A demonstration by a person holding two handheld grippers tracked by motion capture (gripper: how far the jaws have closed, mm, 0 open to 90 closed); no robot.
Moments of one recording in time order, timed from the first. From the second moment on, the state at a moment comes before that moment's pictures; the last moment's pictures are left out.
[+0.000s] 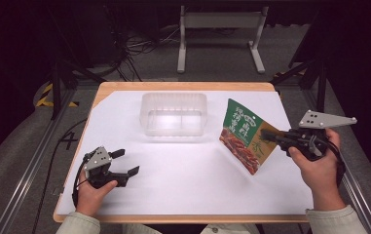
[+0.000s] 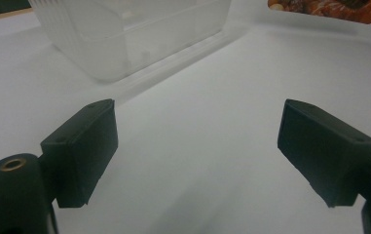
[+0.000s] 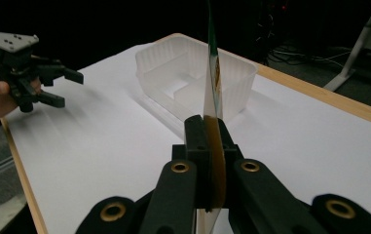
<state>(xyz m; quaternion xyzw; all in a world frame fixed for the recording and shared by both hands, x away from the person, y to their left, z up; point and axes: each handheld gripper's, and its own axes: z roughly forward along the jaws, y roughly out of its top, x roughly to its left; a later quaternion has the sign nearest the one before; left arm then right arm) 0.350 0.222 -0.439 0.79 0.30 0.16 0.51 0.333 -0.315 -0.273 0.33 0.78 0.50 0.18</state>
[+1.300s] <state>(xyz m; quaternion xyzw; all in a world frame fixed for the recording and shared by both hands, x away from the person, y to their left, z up) 0.350 0.221 -0.440 0.79 0.30 0.16 0.51 0.388 -0.310 -0.233 0.33 0.73 0.58 0.15</state>
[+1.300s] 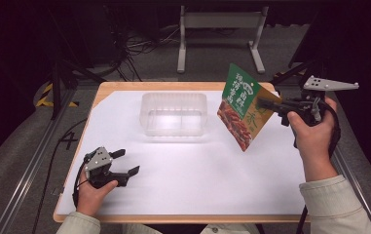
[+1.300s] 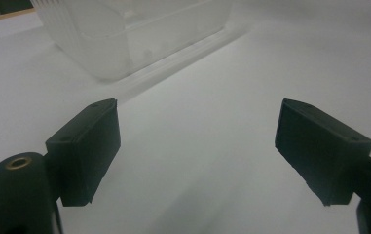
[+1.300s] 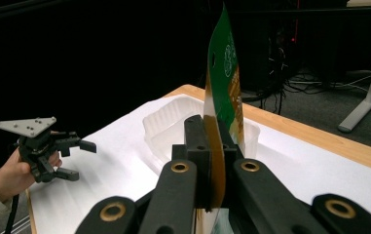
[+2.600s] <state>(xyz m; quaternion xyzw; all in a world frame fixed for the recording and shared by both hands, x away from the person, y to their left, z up) 0.354 0.218 -0.445 0.77 0.29 0.15 0.54 0.456 -0.227 -0.209 0.31 0.72 0.61 0.12</state>
